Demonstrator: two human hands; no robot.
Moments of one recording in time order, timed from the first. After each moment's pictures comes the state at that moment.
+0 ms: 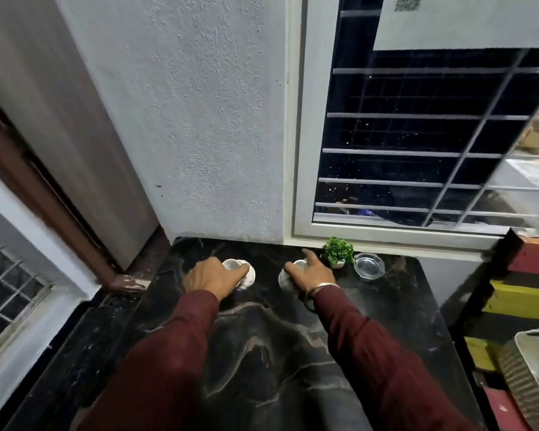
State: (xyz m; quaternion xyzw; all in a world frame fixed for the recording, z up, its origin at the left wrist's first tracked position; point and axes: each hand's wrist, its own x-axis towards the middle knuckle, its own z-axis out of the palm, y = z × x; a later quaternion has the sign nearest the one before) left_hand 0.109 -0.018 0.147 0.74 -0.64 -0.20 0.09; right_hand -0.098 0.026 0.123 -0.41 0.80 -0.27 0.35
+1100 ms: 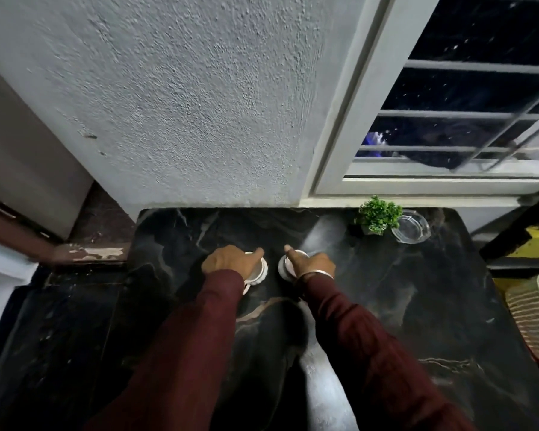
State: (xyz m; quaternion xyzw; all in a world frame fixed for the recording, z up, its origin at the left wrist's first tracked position) left_hand 0.112 -0.209 -0.024 0.67 -0.68 -0.27 -0.12; right_hand -0.031 -0.130 -0.028 -0.15 0.90 -0.21 0.35
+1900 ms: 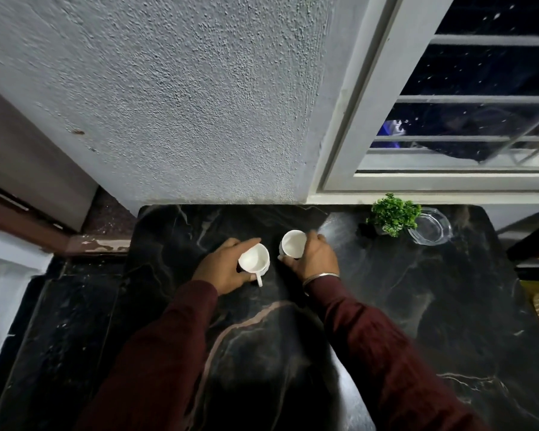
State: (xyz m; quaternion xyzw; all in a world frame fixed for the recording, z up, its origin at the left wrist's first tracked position) left_hand 0.148 -0.227 -0.073 0.46 -0.81 -0.37 0.01; right_hand -0.046 -0.143 -0.050 -0.42 0.86 -0.17 0.23
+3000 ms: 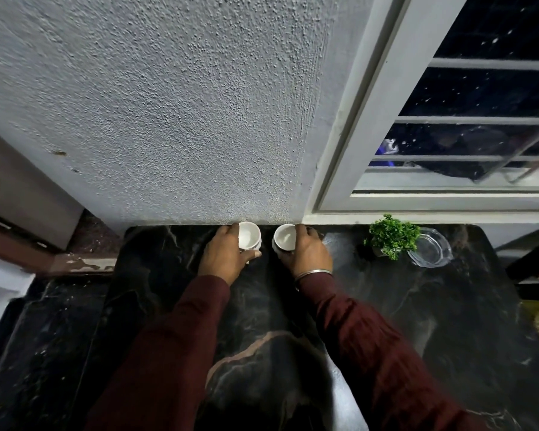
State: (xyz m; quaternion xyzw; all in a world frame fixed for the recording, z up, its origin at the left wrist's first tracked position) left_hand 0.090 -0.280 -0.064 0.55 -0.79 -0.27 0.10; right_hand -0.068 -0.198 -0.062 -0.46 0.86 -0.17 0.13
